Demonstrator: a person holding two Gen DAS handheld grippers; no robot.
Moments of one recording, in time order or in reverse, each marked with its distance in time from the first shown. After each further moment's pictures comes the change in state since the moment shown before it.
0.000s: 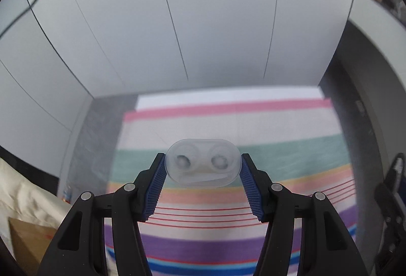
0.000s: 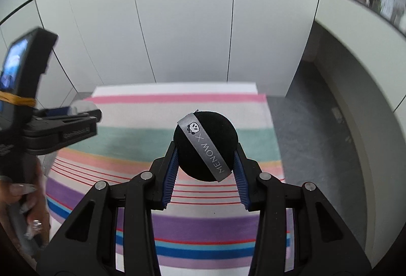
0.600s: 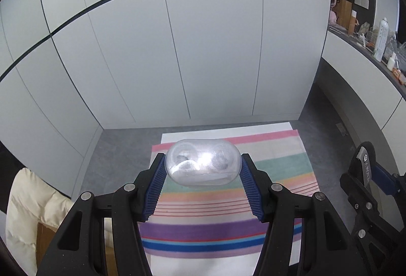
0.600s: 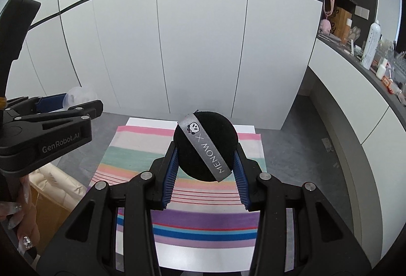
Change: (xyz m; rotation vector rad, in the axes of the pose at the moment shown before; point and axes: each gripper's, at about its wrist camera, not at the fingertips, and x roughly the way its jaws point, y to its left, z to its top) left arm -0.202 0.038 -0.008 0.008 -0.189 -0.032; right arm -0.169 0.052 0.035 -0.058 -0.146 0.006
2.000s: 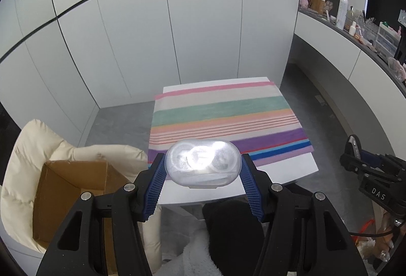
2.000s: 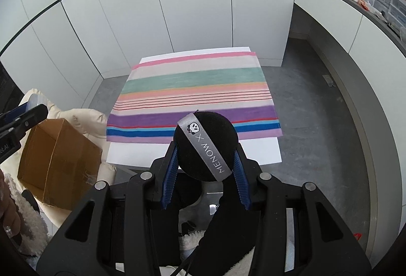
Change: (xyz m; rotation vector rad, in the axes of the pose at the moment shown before) left arm -0.132 0.048 -0.218 0.037 0.040 -0.096; right arm -0.135 -0.012 -0.194 0.144 0.215 0.063
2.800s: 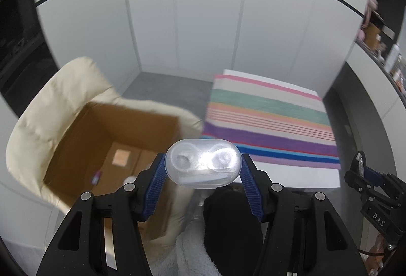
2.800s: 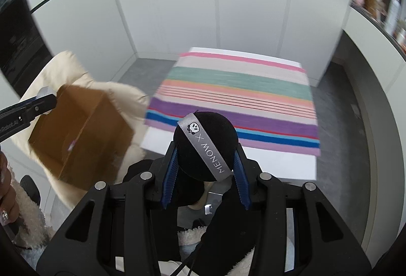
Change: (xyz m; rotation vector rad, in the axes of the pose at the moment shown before) left arm -0.031 0.141 -0.066 -0.317 0.052 0.160; right arm 0.010 0.126 -0.004 -0.255 0.018 0.132
